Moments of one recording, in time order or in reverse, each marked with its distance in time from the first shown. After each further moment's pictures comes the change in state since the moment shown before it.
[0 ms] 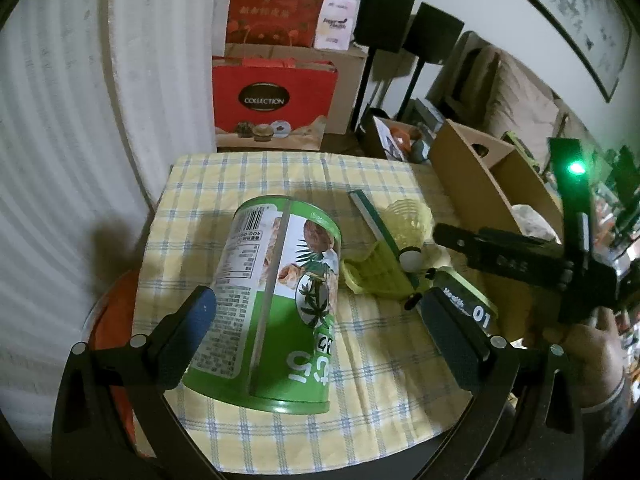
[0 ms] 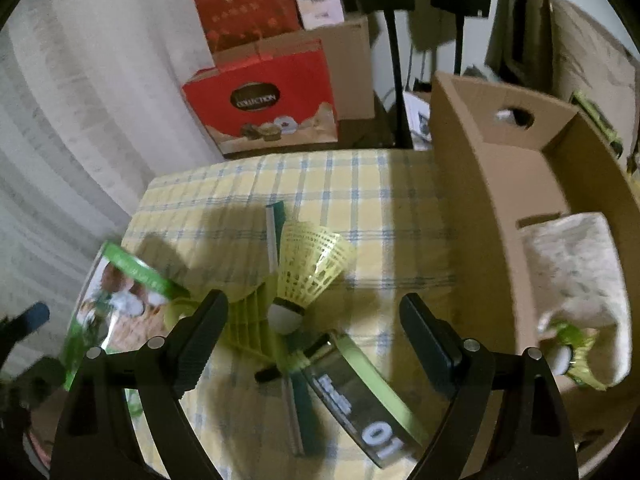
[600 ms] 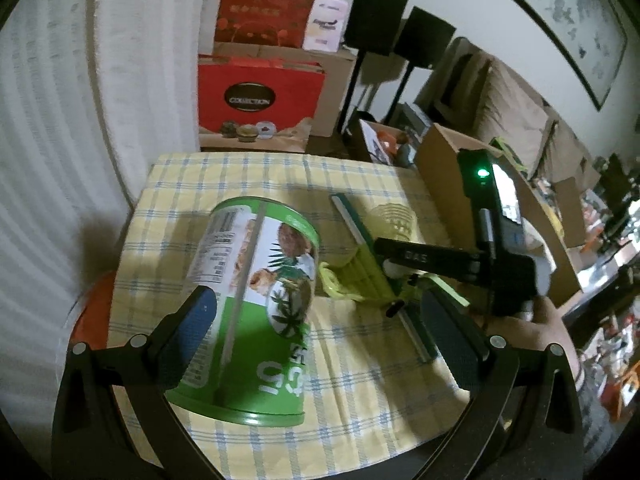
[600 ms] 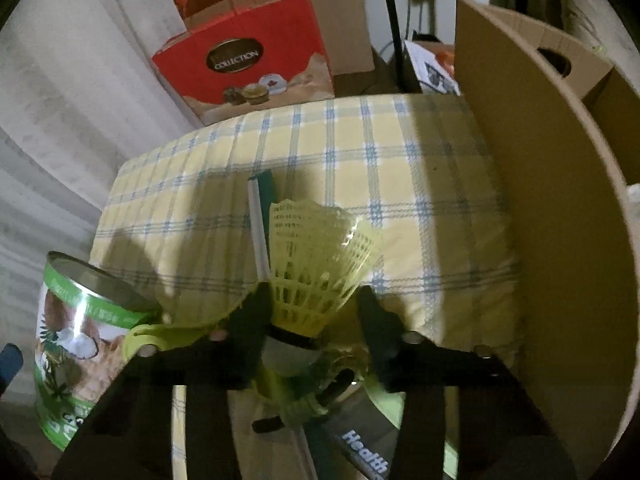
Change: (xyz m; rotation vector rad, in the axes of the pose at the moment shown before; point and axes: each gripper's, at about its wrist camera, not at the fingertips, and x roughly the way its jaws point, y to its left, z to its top) left arm 0.006 -0.007 0.000 -0.014 -0.009 -0.069; right arm 0.067 -0.001 0.002 0.074 0.130 0.011
